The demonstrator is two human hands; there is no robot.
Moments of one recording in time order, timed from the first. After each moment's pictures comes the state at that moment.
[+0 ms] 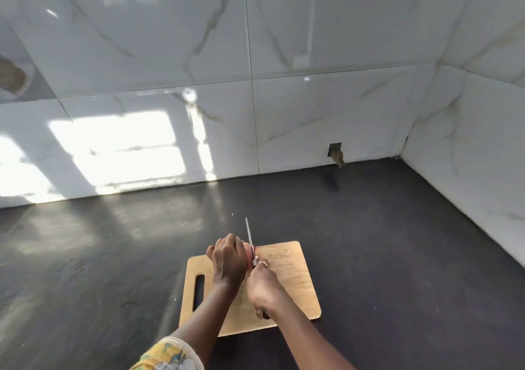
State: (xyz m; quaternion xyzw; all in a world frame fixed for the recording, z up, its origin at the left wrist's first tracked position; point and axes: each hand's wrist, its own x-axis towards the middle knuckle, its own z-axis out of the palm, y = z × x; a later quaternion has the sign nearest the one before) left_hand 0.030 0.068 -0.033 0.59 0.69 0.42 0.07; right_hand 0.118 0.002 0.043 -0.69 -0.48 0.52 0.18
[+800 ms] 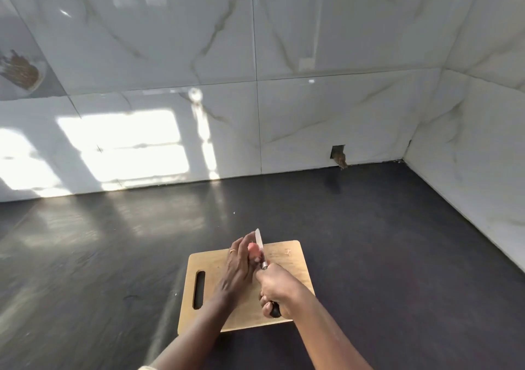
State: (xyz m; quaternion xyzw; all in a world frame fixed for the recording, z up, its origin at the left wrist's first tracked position) left_hand 0.027 0.031 -0.029 0.71 0.57 0.35 0.22; right_hand 0.141 -0.004 0.048 -0.60 -0.36 0.68 0.19
